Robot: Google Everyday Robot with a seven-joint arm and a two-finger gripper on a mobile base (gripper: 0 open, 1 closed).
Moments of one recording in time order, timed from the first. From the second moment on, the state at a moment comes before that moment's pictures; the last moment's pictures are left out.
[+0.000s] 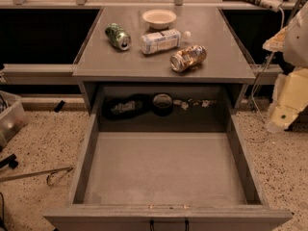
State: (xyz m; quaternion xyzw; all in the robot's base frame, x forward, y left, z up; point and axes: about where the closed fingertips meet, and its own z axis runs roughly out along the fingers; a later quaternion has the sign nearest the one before) arm 0.438 -0.217 0.976 -0.60 0.78 -0.03 0.16
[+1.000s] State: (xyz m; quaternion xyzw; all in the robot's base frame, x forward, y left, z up) arm 0.506 -0.229 0.986 -0.62 0.76 -0.06 0.18
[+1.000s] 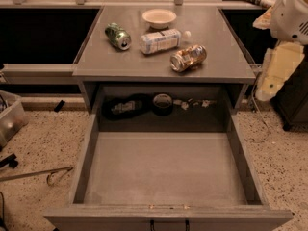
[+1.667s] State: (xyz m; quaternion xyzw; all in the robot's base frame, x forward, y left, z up) arm 0.647 -0.211 0.971 -0.64 0.74 -0.05 0.22
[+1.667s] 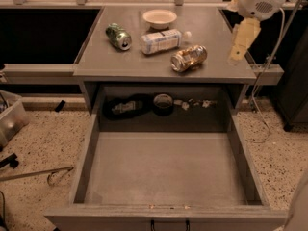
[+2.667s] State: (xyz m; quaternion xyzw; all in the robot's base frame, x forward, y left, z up) arm 0.694 -0.194 0.940 -0.65 0.72 -0.03 0.24
